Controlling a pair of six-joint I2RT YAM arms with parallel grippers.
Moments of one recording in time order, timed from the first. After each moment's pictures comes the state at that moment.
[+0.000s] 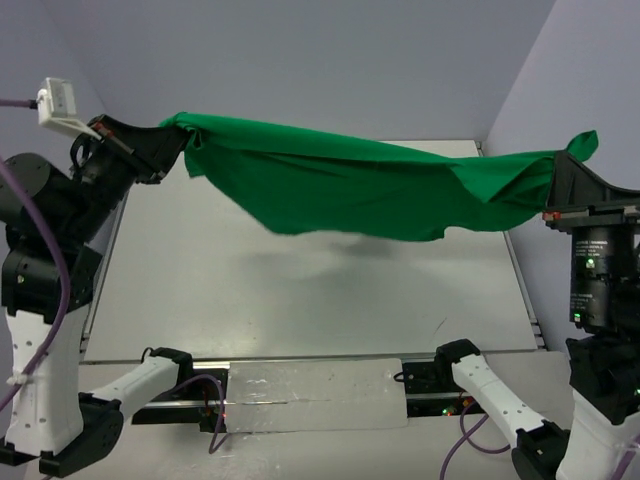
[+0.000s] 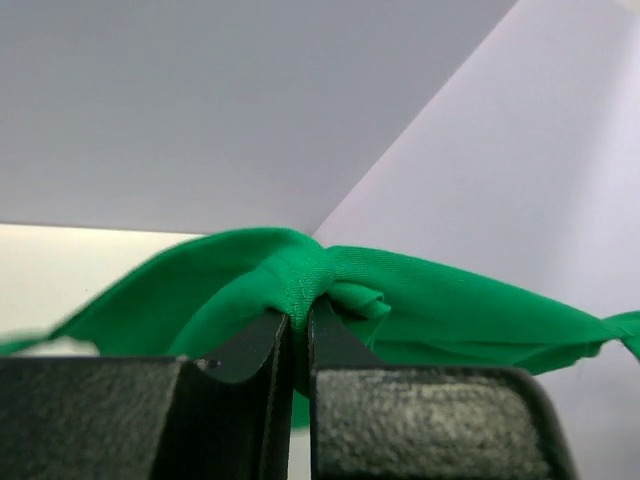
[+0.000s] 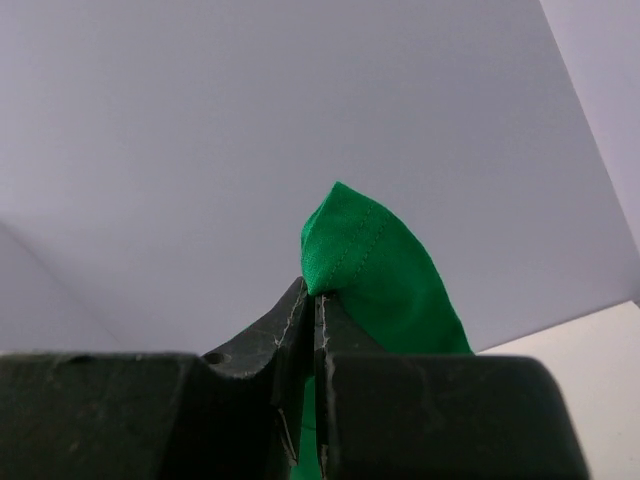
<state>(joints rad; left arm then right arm) -0.26 1.02 1.74 -0.56 0.21 -0.68 0.25 0.70 1.67 -0.51 0.36 0.47</state>
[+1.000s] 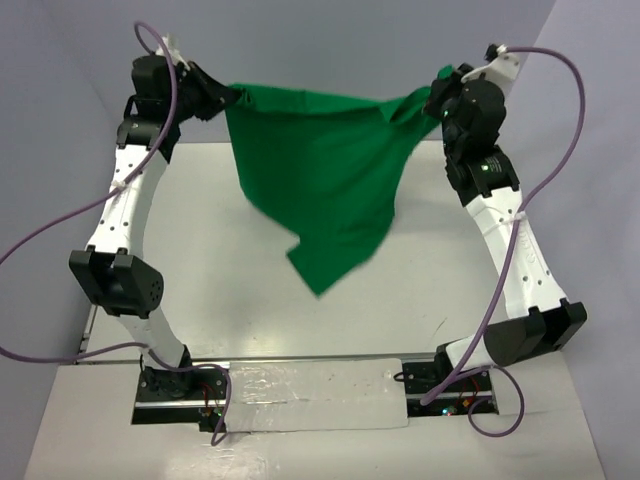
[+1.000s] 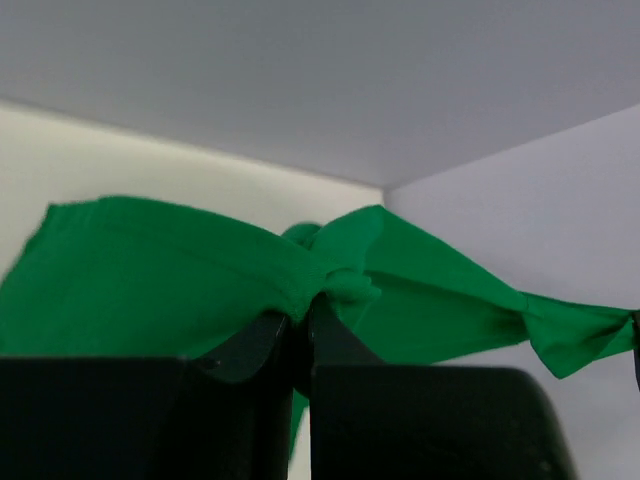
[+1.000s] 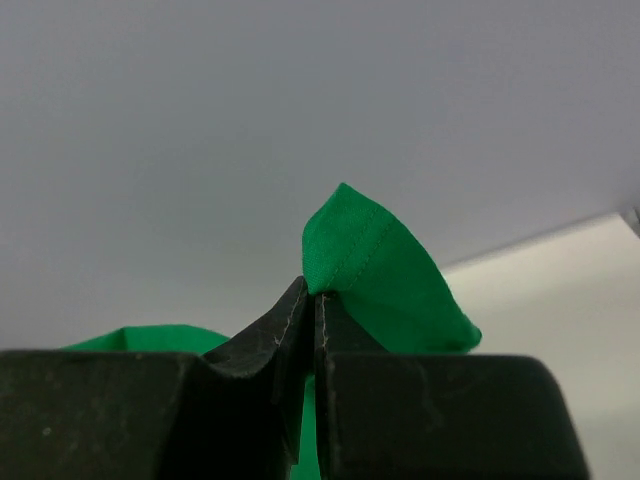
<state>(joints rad) -0.15 1.78 1.97 -0.42 0.34 -0.79 0.23 1.40 1.65 -0.18 0.35 0.42</state>
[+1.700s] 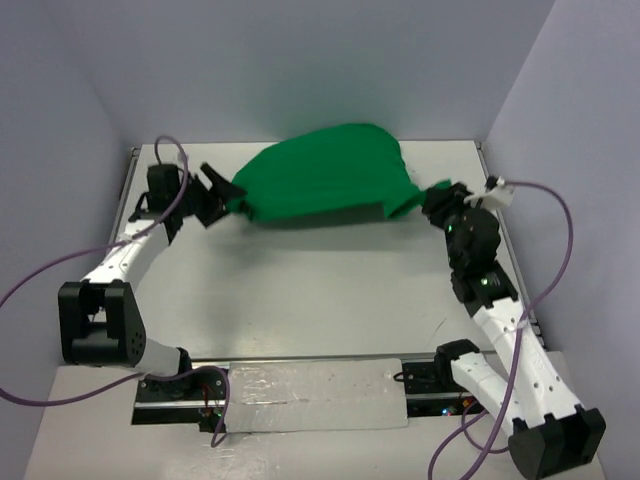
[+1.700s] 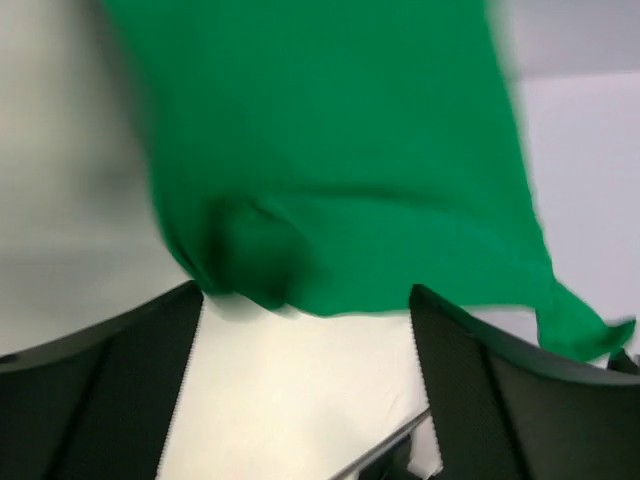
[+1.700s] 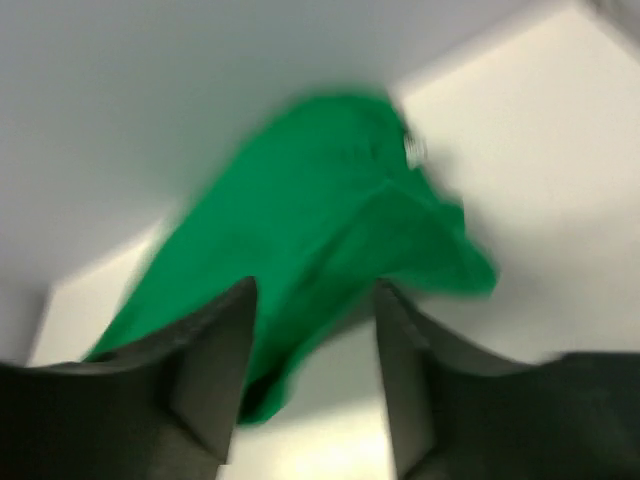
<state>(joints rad) -0.06 1.46 1.04 -0.14 0.46 -0.85 0.22 0.80 0.76 0.00 0.34 0.55</state>
